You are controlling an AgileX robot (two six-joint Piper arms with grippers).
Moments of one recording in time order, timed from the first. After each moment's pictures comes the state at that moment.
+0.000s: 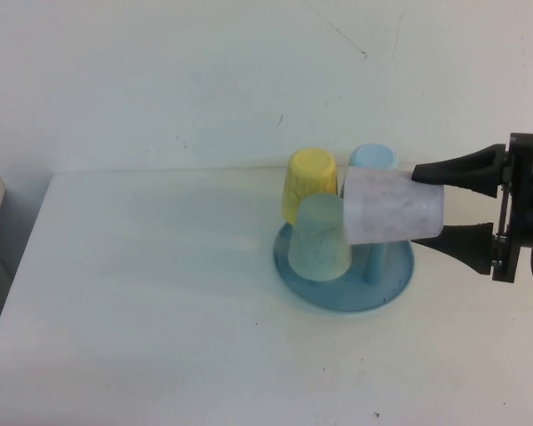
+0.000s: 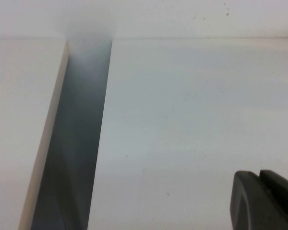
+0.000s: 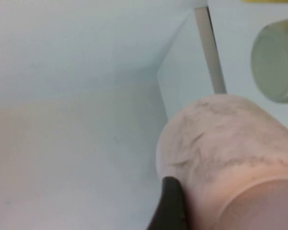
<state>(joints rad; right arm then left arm) -0.04 1.71 -0.86 1.70 1.21 -0.65 -0.02 -0.01 0.02 -0.06 0.37 -0.04</state>
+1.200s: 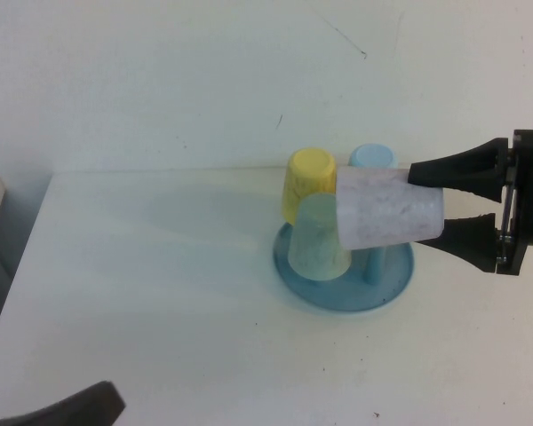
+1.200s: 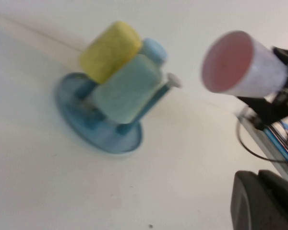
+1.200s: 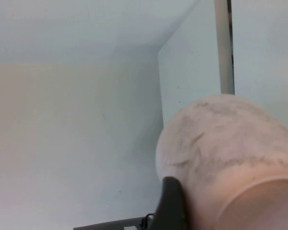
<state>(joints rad) -0.01 1.62 -0.86 1.65 1.22 -0.69 -0.02 0.29 -0.16 -1.39 0.64 0.65</state>
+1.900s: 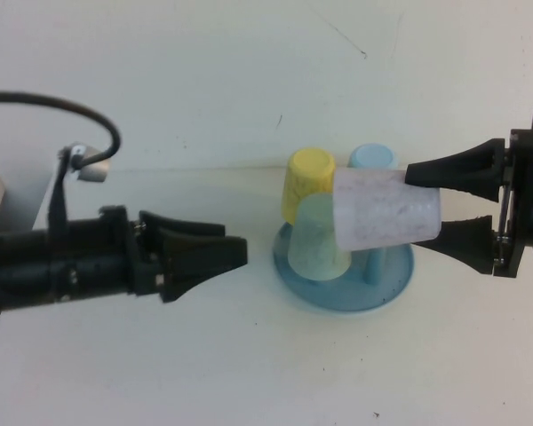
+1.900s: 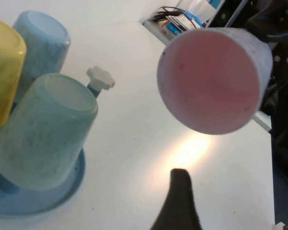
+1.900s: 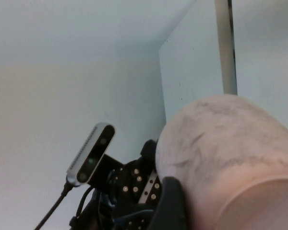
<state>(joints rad) 0.00 1.62 -0.86 1.65 1.22 -0.66 -0.04 1.46 -0.72 -1.67 1.18 1.58</state>
